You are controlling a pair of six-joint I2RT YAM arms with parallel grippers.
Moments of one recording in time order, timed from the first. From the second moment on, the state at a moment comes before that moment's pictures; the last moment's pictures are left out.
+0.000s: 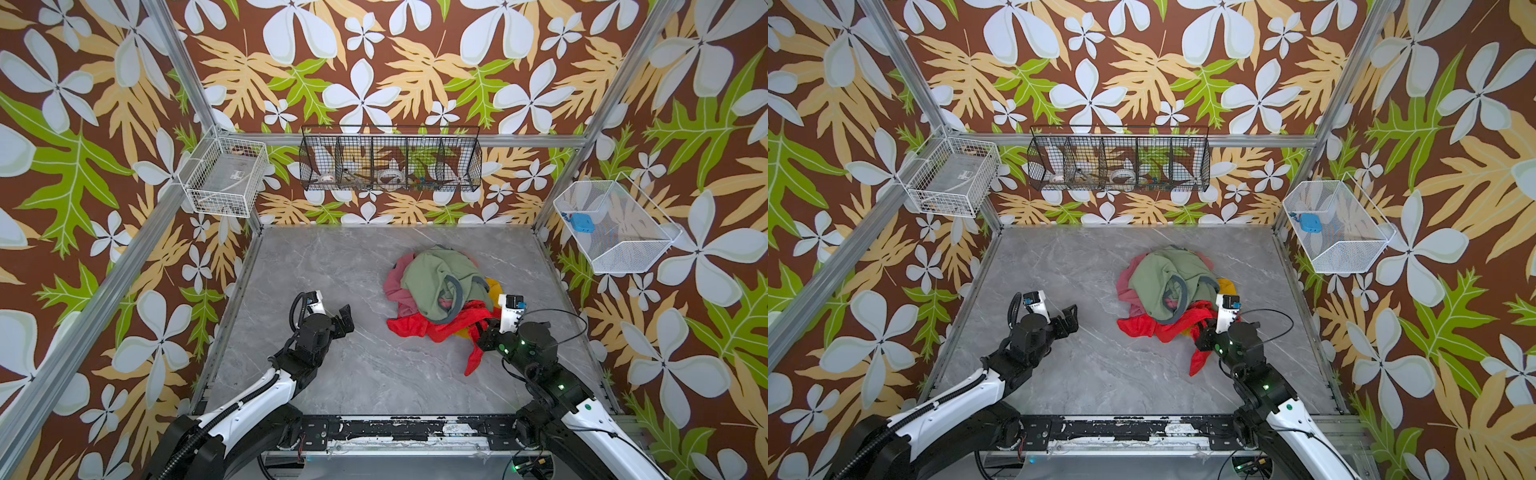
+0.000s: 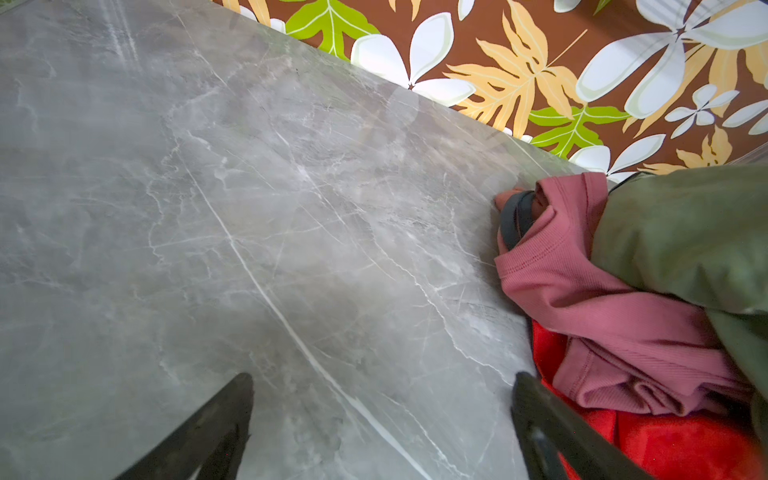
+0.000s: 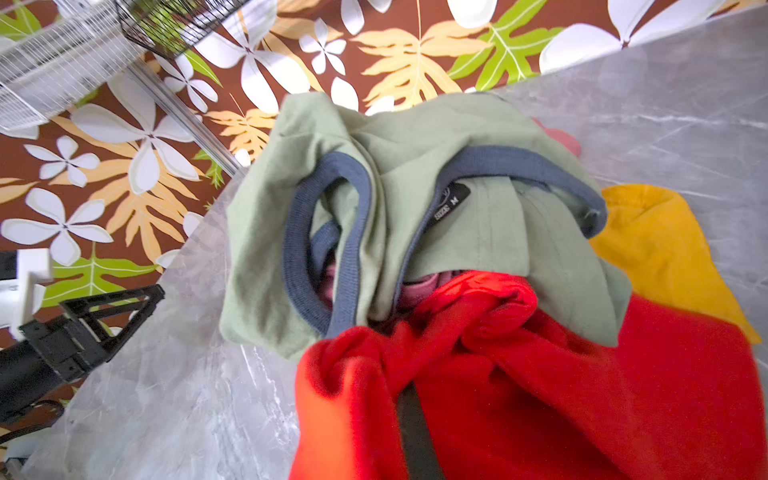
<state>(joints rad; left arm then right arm) -0.48 0.95 0.30 0.20 -0.33 -0.58 0.44 0.50 0.41 -0.23 0.00 0.47</state>
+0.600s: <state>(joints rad) -0.49 0.98 0.30 0.20 -0.31 -0.57 0.44 0.48 0.65 -0.29 -0.08 0.35</state>
